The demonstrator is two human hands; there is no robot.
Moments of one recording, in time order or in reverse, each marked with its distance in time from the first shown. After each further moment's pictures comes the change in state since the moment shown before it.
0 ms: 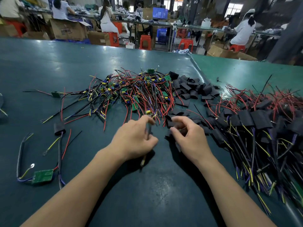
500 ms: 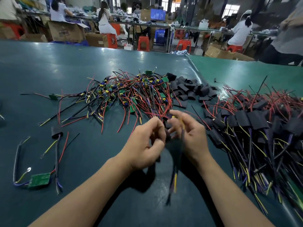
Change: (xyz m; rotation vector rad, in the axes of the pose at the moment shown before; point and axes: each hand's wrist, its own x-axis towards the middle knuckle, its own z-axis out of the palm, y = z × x) left_hand -0.013 0.023 0.013 -0.540 0.057 0.366; right_hand 0.001 -0.006 -0.001 0.444 0.019 -0.058
